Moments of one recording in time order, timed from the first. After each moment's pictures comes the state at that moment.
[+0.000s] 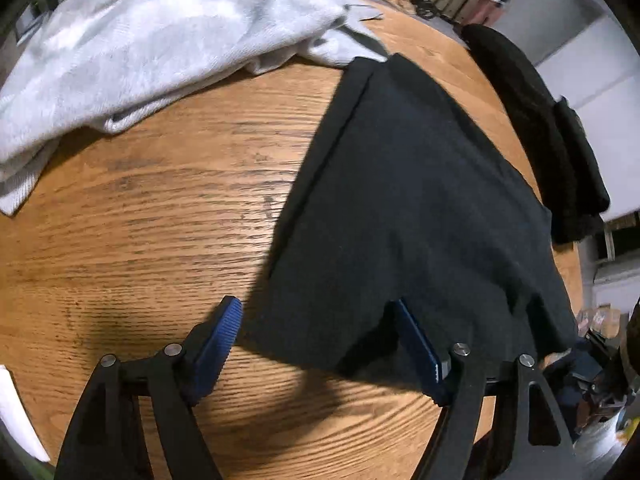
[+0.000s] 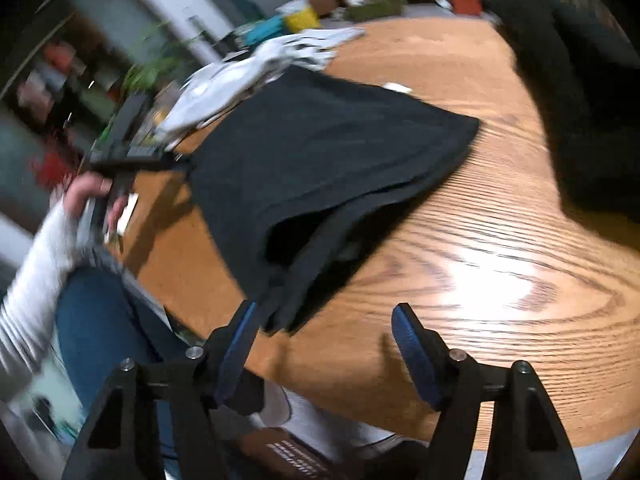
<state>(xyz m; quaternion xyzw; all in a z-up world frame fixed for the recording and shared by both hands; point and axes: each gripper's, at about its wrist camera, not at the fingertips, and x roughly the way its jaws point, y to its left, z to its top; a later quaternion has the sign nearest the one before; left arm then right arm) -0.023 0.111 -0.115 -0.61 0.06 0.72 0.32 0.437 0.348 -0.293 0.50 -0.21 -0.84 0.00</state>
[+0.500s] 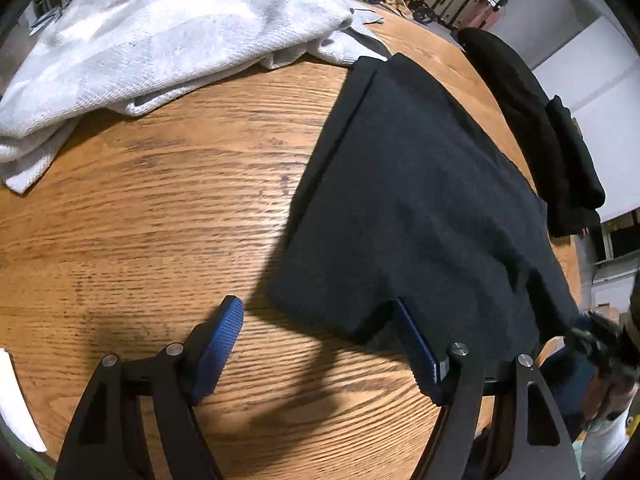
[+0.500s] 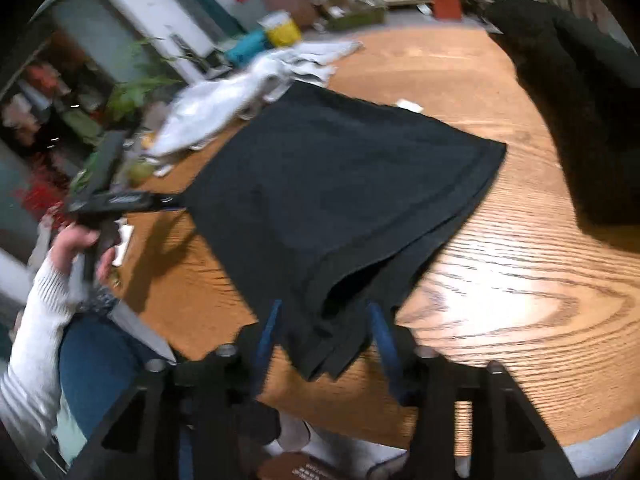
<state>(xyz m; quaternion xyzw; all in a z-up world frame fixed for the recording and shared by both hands) -0.017 0.084 -0.118 -0.61 0.05 0.73 0.31 0.391 0.349 -0.295 0.51 -0.27 -0.82 -0.06</state>
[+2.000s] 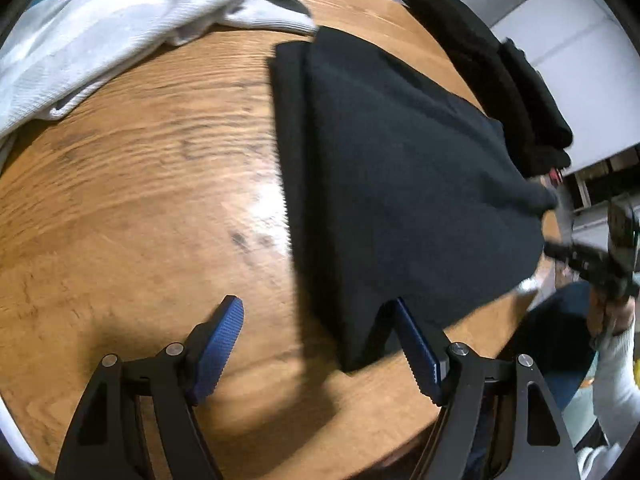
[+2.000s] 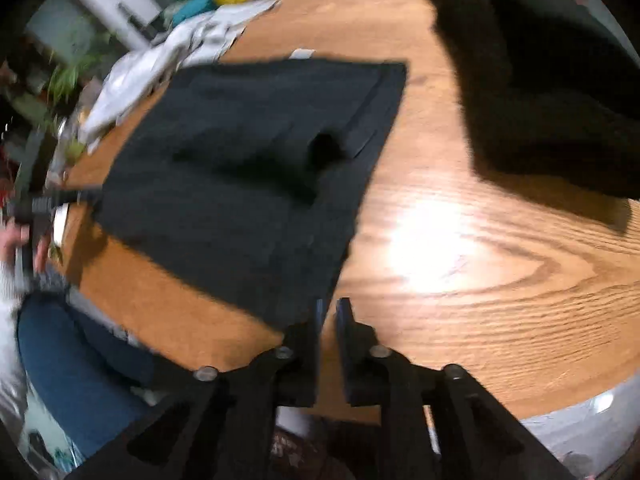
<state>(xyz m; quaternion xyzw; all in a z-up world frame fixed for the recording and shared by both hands) 0.046 0.131 -0.104 -0.62 0.09 0.68 0.39 0.440 0.423 -0.304 0.55 -0.23 -0.80 -0.12</state>
